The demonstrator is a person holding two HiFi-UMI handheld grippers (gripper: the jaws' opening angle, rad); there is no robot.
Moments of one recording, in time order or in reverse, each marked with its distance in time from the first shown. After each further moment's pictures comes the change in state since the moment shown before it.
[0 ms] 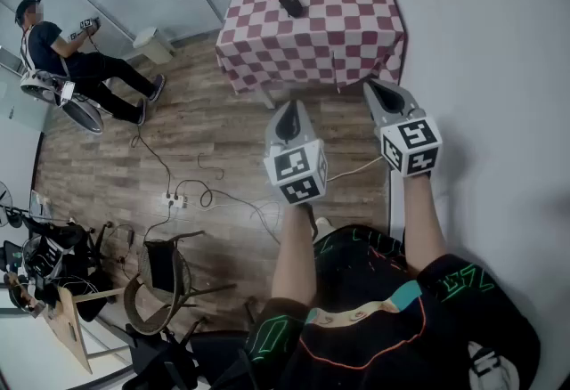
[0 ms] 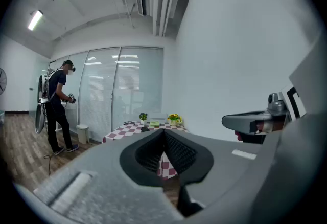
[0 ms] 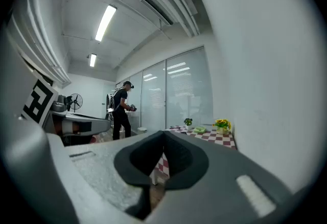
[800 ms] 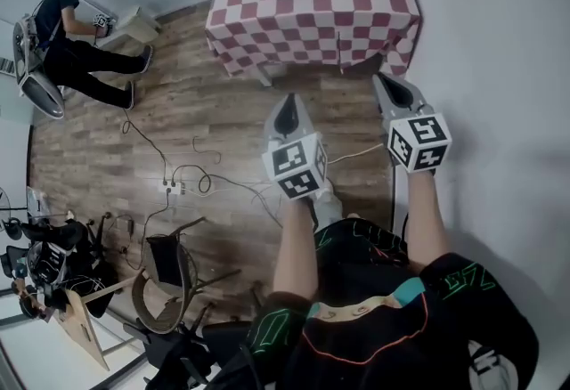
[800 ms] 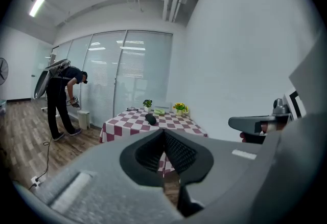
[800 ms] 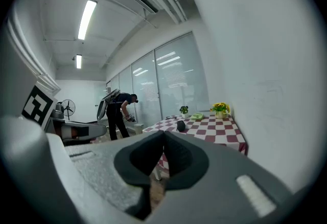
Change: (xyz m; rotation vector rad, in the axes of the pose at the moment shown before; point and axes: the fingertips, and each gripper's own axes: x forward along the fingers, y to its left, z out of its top) left arm 0.080 0.047 -0.040 -0.085 0.113 0.005; right arm 0.077 -0.030 -0.042 0.119 0.099 -0.046
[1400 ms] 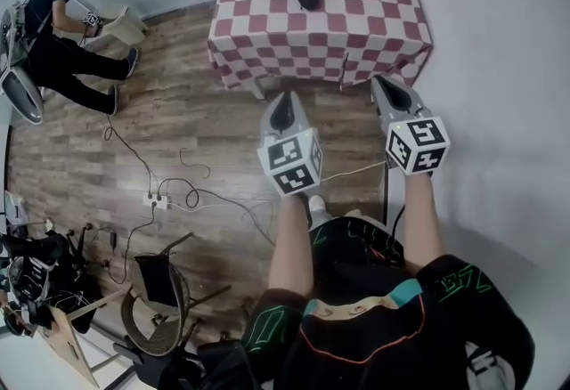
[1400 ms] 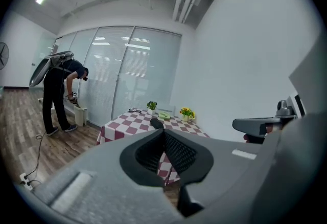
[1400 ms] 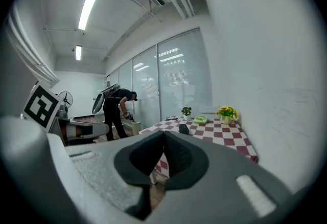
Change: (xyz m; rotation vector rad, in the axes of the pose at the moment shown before) left arm 0.078 0.075 0.020 -0.082 -0.016 -0.021; right arm 0.096 0.017 0.025 -0.063 0.028 -0.016
